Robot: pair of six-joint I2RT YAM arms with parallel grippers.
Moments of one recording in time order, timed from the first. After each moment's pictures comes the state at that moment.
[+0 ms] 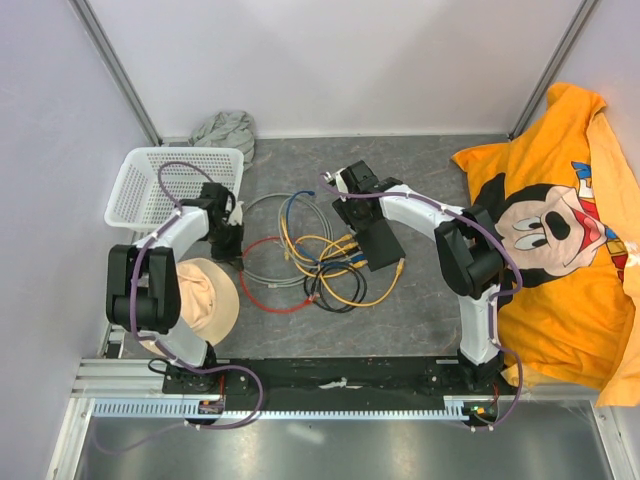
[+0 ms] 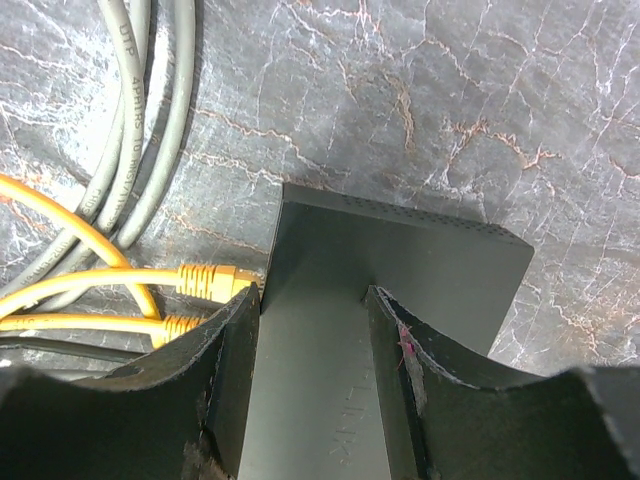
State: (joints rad) left arm -0.10 1.63 1.05 -0.80 0.18 -0.07; right arm 0.56 2.05 1.53 -0.55 0.06 -0.08
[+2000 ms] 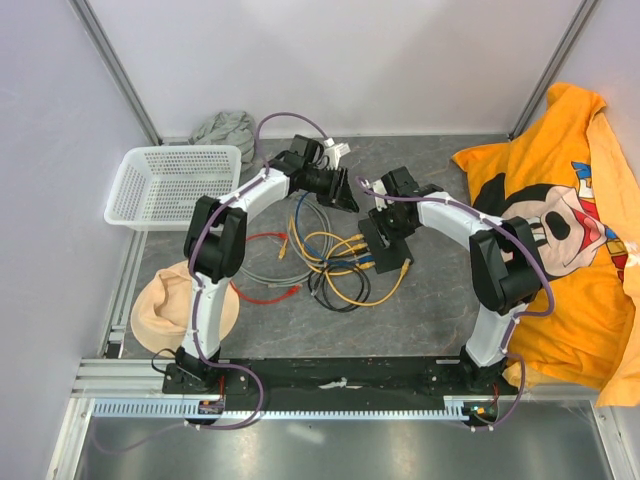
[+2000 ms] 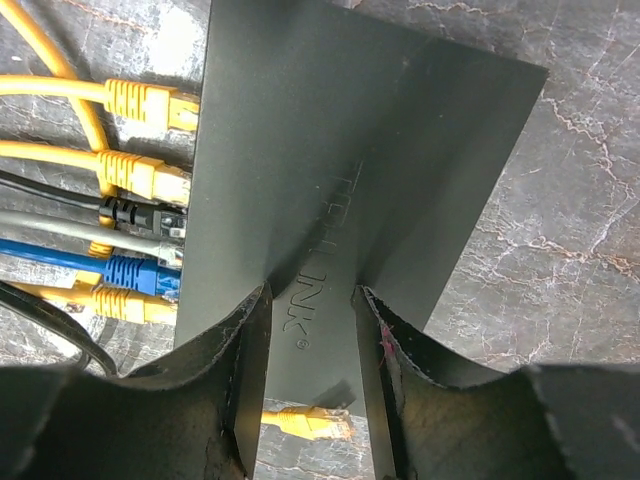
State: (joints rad) left arm -0.45 2.22 1.80 -0.40 0.82 -0.24; right arm 0.40 1.83 1.27 -0.61 -0.08 -0.10
